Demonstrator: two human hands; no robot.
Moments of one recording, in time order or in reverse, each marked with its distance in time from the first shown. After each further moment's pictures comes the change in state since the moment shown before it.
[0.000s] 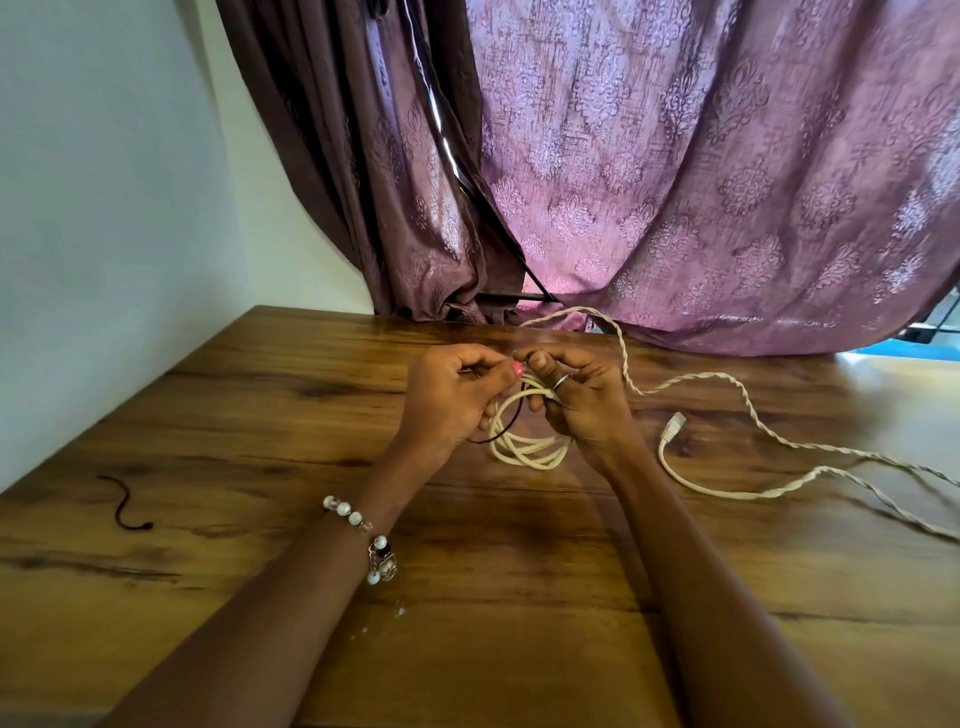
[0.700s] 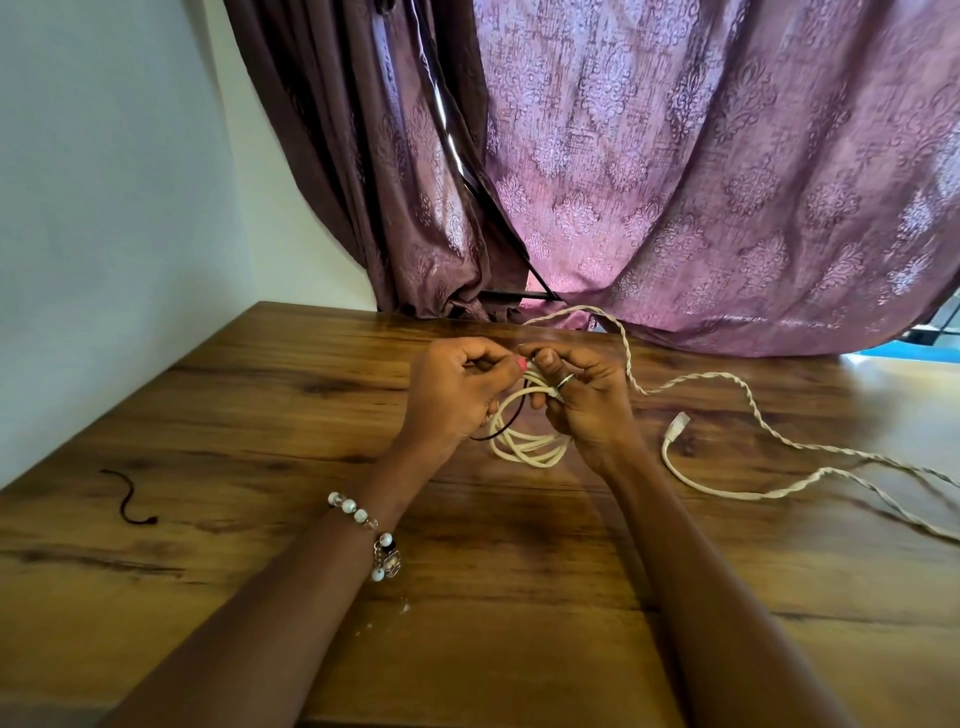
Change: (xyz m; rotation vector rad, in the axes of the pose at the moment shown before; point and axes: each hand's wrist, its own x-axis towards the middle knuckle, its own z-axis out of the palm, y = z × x) left_hand 0.003 0.002 -0.002 0.042 0.031 0.048; right_hand -0.001 0.003 0.002 0.072 -0.028 -0.053
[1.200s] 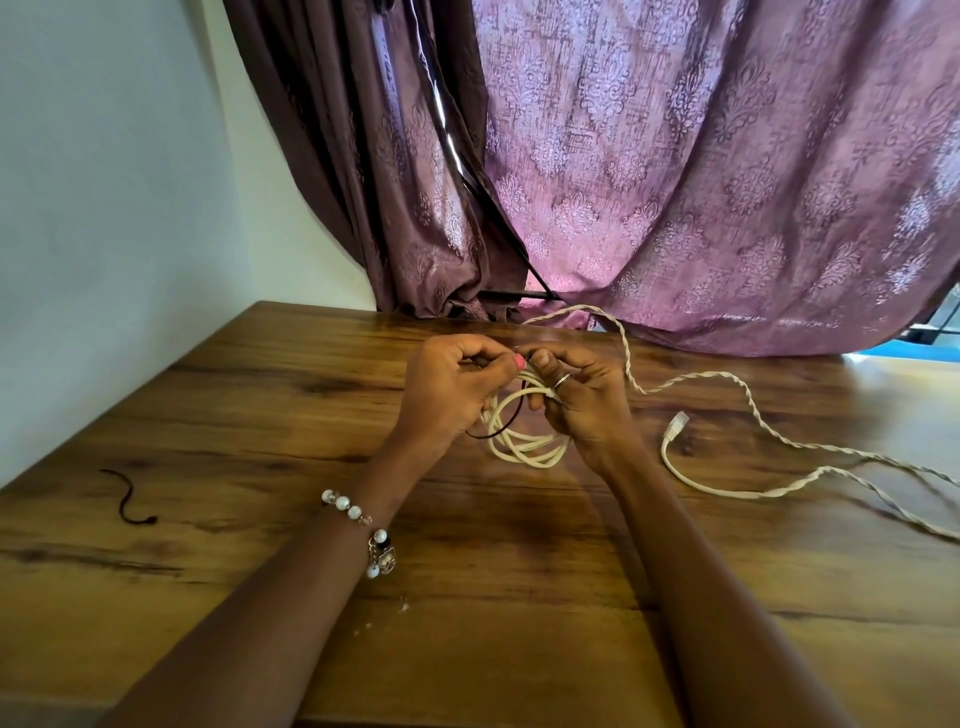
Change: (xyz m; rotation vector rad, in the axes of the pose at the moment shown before) left_hand -0.002 0.010 -0.003 0.000 -0.019 0.010; right_hand 0.003 0.008 -0.003 -0.014 -0.003 0.005
